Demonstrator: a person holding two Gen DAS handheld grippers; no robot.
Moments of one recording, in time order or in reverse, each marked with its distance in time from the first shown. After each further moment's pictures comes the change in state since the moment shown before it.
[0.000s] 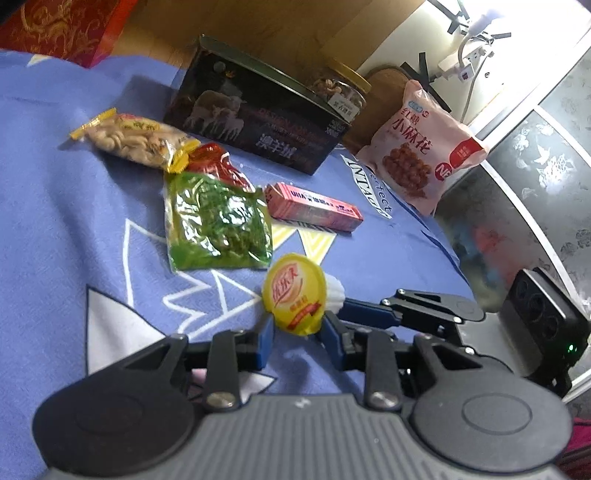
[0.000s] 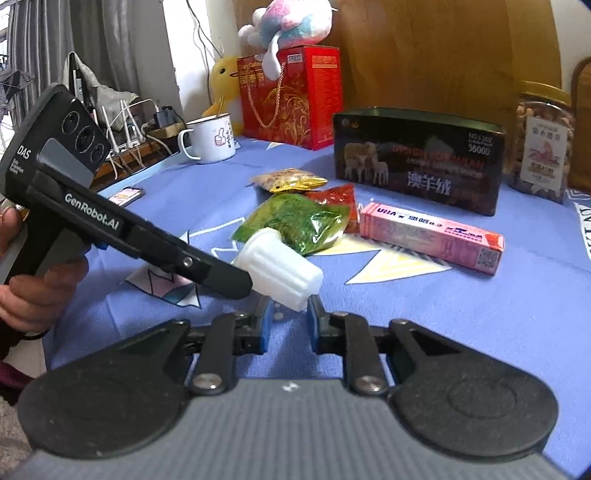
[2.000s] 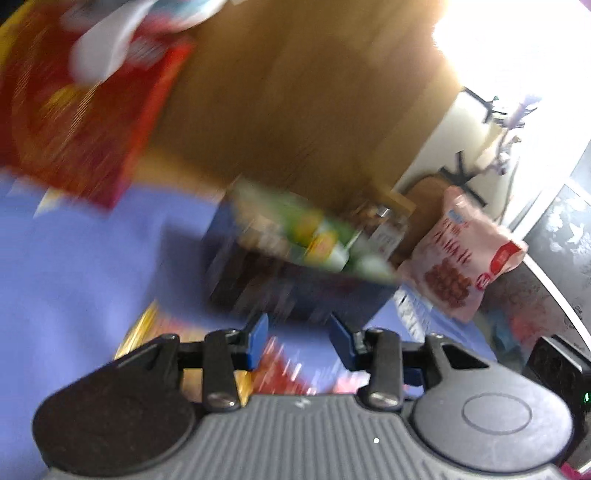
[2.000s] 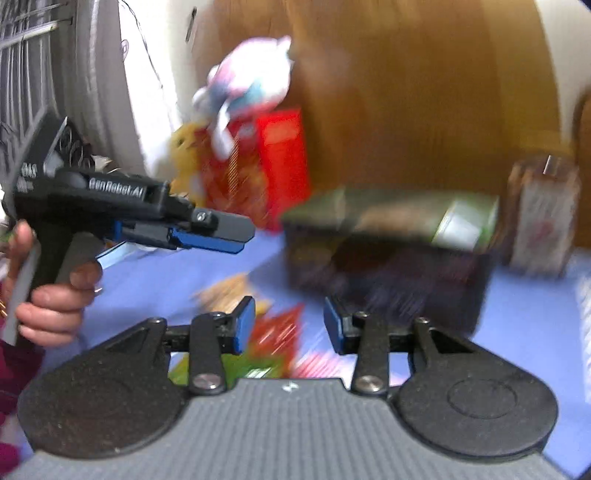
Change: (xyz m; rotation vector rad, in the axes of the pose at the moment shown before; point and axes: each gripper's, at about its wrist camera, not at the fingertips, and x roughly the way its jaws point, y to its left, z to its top) left arm -0.014 0.030 0.099 -0.017 -0.224 0.114; right arm 0.031 -0.055 0.070 0.091 -0.131 0.013
